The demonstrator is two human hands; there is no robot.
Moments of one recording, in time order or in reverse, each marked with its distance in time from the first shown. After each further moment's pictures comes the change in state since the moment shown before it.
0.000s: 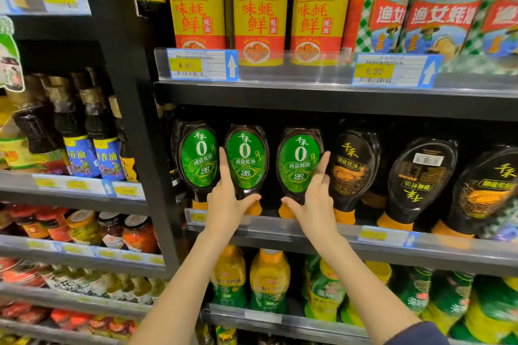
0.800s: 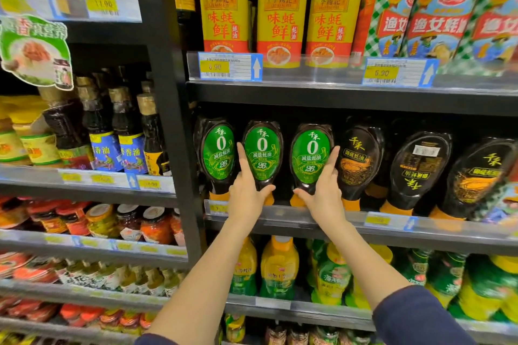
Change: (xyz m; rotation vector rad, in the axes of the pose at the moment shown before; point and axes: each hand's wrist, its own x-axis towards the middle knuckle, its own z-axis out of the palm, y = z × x) left_hand -0.007 0.005 -0.002 -0.049 -0.009 -0.018; right_hand -0.007 -0.011 -0.001 -0.025 0.033 0.083
